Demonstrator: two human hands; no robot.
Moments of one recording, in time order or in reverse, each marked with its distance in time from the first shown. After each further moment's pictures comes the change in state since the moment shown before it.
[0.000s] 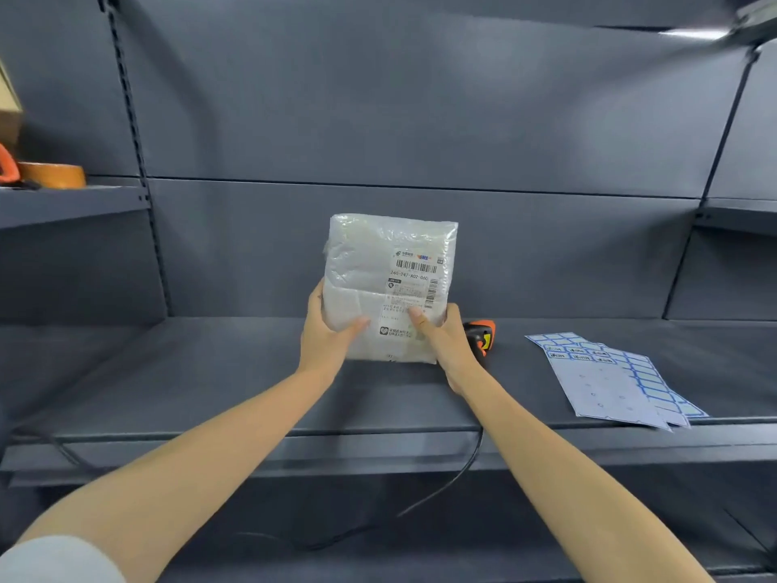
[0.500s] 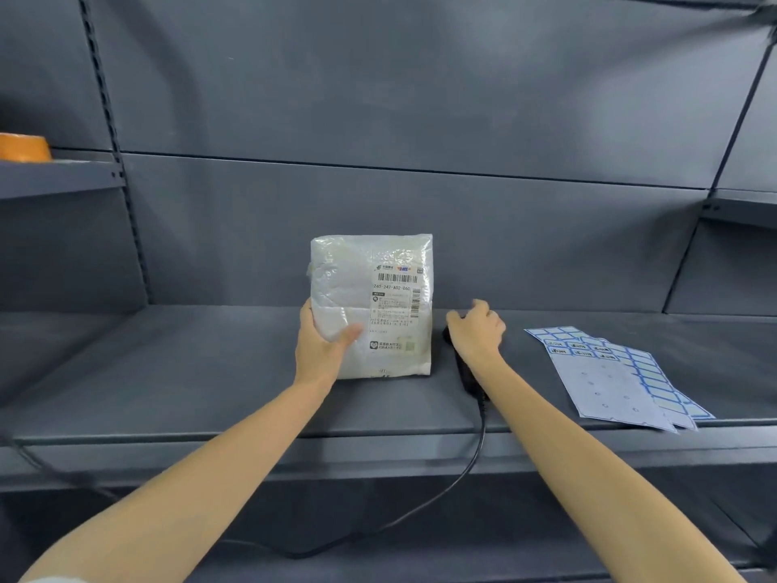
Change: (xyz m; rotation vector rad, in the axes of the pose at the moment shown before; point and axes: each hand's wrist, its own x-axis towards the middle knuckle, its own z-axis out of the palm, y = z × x) left_hand 0.007 -0.043 0.008 0.045 0.078 -0.084; right_hand 0.044 0.016 -0.035 -0.834 0.332 0.109
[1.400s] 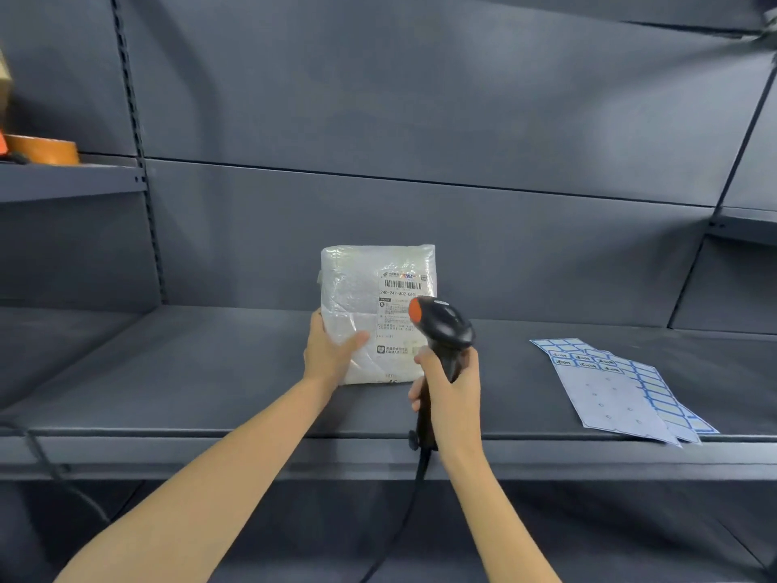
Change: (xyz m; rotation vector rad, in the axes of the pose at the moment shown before) left_hand 0.001 0.003 -0.003 0.048 -0.004 -0.054; right_hand -0.140 -0.016 -0.007 0.975 -0.186 -0.116
